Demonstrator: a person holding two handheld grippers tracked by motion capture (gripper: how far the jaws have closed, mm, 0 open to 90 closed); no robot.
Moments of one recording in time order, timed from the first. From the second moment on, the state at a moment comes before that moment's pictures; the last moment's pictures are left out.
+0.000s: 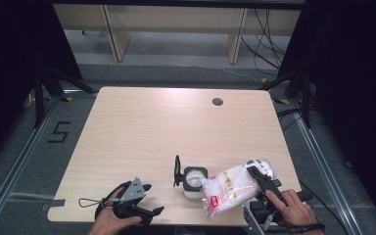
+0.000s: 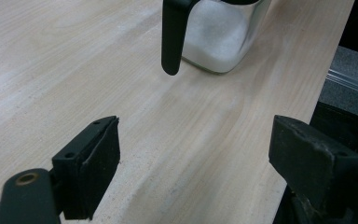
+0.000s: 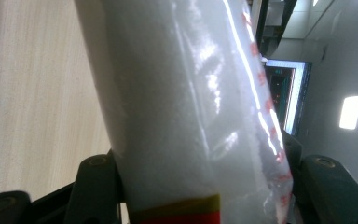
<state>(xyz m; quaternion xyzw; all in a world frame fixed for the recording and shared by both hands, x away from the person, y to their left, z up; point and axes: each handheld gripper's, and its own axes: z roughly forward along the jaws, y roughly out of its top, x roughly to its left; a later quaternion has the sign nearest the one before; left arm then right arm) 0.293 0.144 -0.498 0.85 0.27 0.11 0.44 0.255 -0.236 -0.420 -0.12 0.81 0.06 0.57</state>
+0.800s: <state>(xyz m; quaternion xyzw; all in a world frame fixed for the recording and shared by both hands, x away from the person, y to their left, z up) 0.292 0.143 -0.498 0.85 0.28 0.10 0.44 0.258 -0.234 -0.423 -0.15 0.80 0.03 0.57</state>
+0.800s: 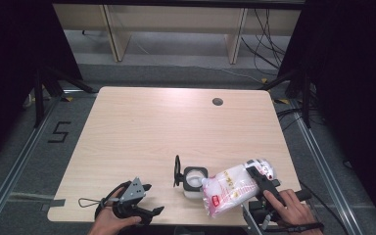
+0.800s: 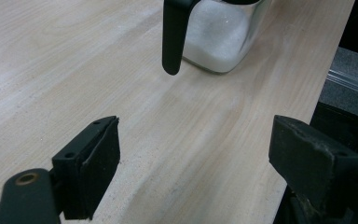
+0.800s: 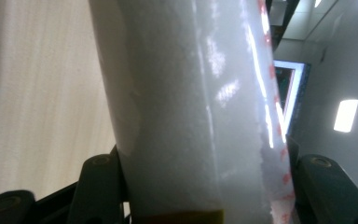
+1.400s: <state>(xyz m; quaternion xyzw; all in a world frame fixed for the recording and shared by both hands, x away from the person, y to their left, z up) 0.292 0.144 -0.498 0.85 0.28 0.11 0.44 0.252 -0.229 -0.416 -0.17 0.79 0.02 0.59</state>
